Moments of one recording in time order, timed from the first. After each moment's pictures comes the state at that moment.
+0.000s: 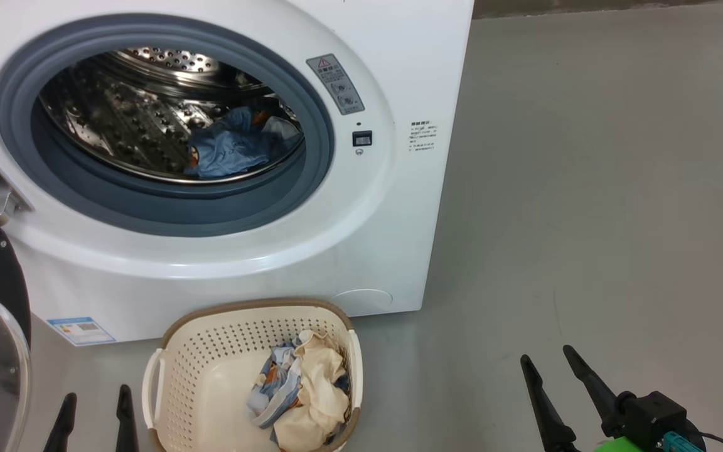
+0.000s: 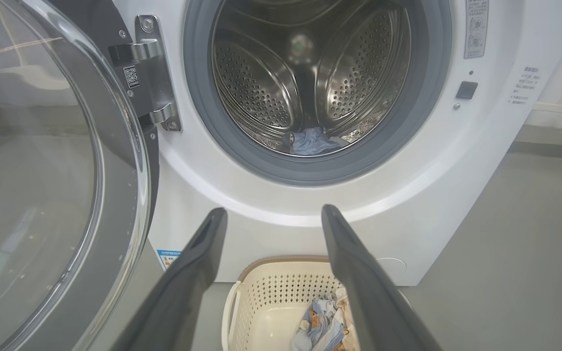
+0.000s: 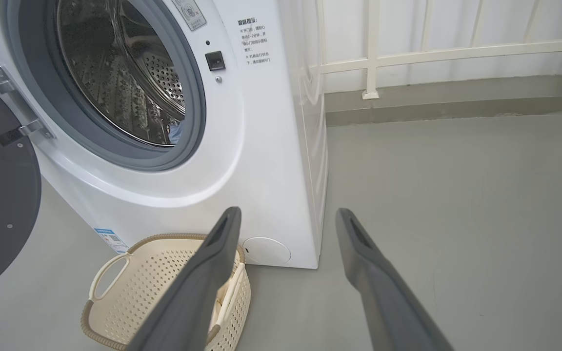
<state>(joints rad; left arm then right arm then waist) 0.19 0.14 0.01 0.00 -0.29 0.06 -0.26 0.04 -0.08 0.10 0.17 0.23 0.13 -0.26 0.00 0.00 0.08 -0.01</state>
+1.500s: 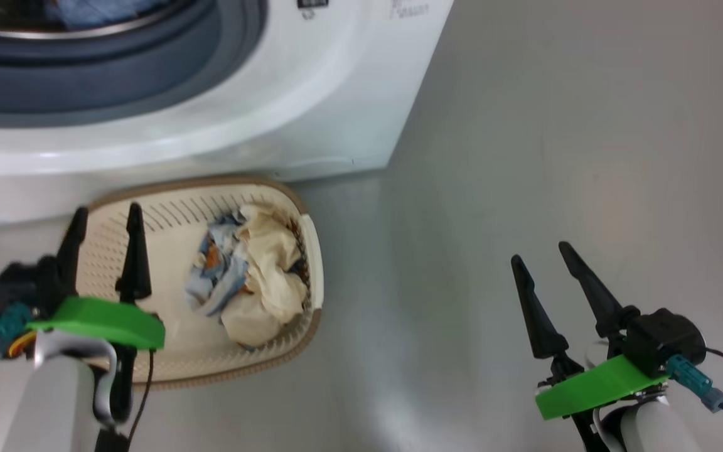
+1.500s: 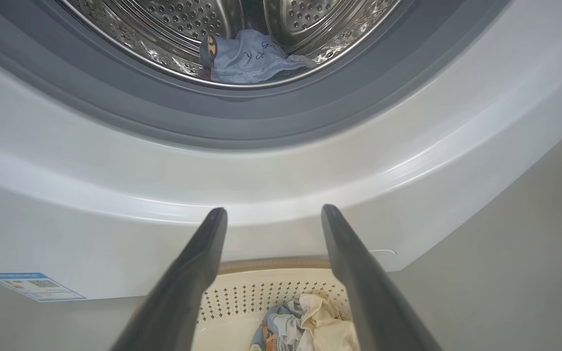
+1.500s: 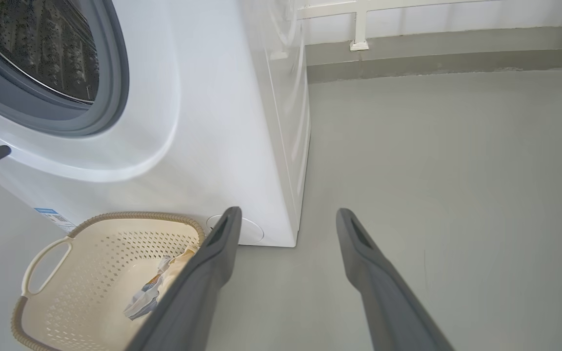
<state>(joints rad) -0.40 0.12 -0.02 0.38 -0.27 -0.11 -0.26 -0.15 -0.06 0.09 0.09 0.18 0.13 -0.26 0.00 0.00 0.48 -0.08</state>
